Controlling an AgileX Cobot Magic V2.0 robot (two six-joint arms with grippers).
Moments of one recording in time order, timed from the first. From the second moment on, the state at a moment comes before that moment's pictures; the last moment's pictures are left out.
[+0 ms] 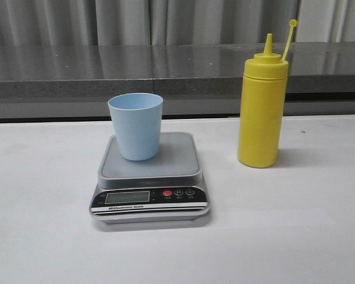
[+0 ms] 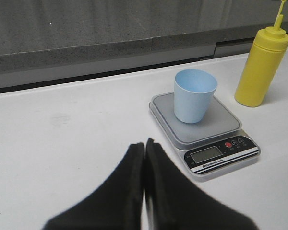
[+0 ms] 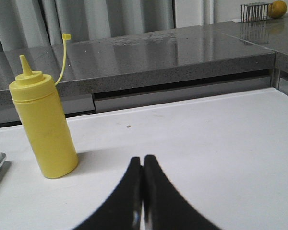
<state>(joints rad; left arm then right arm) -0.21 0.25 -0.48 -0.19 0.62 0.12 -0.05 -0.01 0.03 -0.03 0.08 0.20</state>
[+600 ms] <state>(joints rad) -0.21 0.25 -0.48 -0.19 0.62 0.12 -0.05 -0.01 0.03 -0.03 0.10 0.12</state>
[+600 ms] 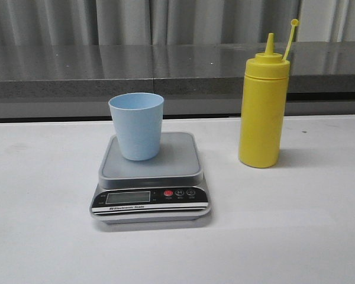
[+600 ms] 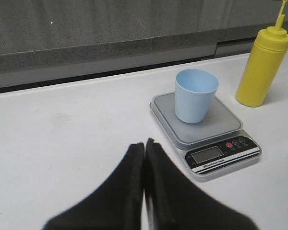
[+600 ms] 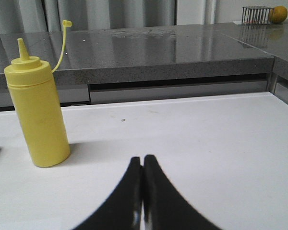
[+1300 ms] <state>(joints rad) -0.21 0.25 -0.48 -0.19 0.62 0.12 -0.05 -0.01 0.03 -0.03 0.10 0.11</state>
